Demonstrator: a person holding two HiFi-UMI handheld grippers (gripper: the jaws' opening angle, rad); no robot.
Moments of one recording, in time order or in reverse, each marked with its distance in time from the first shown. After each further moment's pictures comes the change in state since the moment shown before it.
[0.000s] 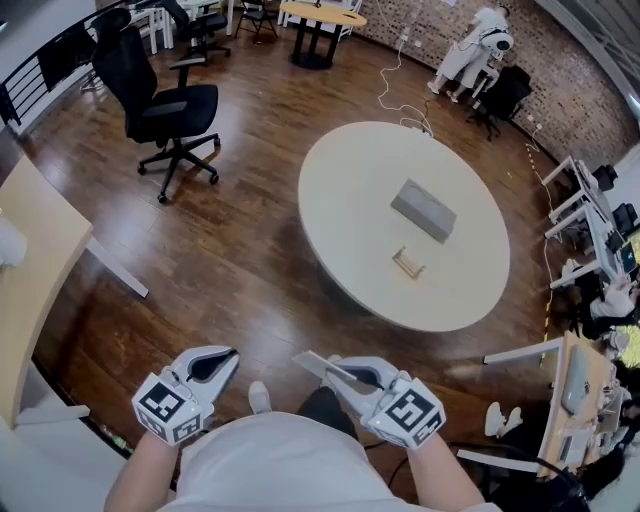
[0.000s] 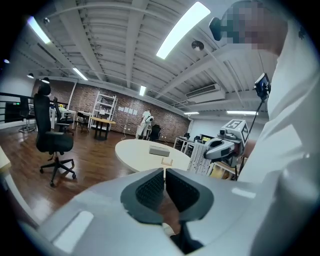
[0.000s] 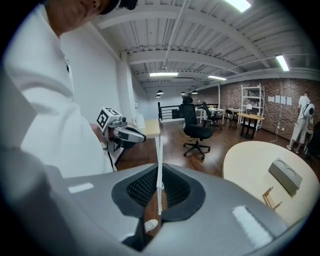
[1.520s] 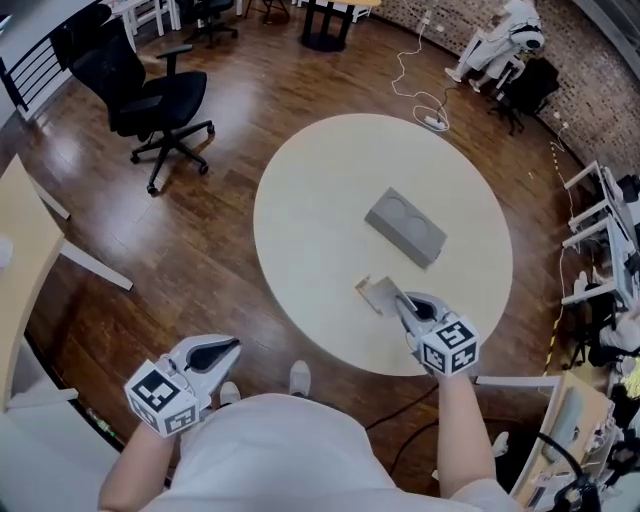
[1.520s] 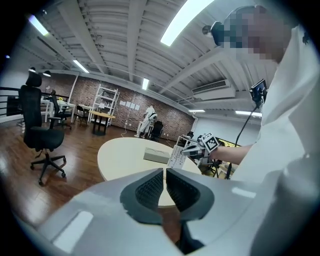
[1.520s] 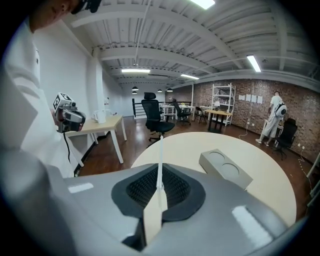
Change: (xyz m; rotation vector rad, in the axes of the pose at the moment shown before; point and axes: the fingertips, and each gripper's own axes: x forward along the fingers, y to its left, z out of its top) left arm 0.217 -0.017 0.074 -0.061 0.035 0.020; right arm -0.098 -0.412 -0.097 0.095 0.024 -0.258
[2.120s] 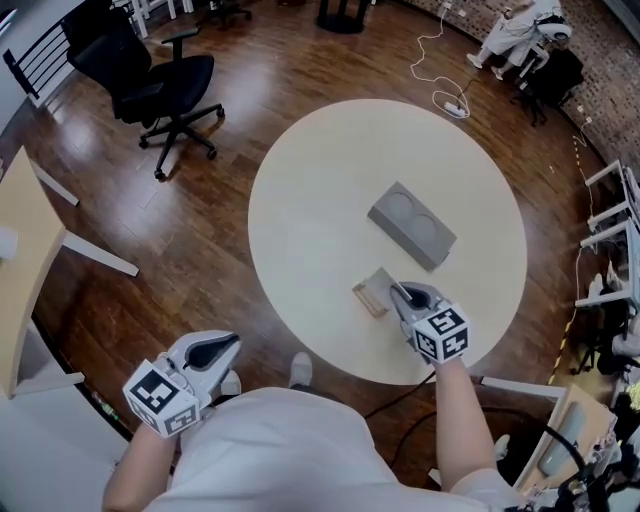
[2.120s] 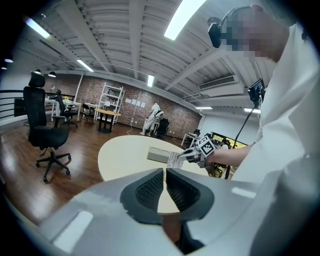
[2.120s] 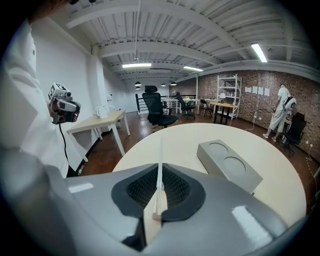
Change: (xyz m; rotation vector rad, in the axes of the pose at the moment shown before) left arm 0.045 0.008 0.016 -0.037 0.038 0.082; right arm 0.056 -0.054 -0.028 0.004 0.073 0.070
